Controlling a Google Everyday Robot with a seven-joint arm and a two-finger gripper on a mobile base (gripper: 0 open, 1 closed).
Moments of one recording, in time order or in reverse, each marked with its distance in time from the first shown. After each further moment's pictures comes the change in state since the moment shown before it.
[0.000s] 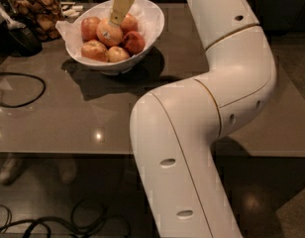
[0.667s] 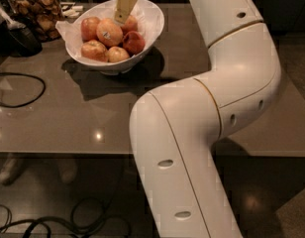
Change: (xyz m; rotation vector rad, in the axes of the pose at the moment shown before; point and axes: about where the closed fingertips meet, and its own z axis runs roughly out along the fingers) arm 0.005 -0.005 -0.008 0.034 0.034 -0.023
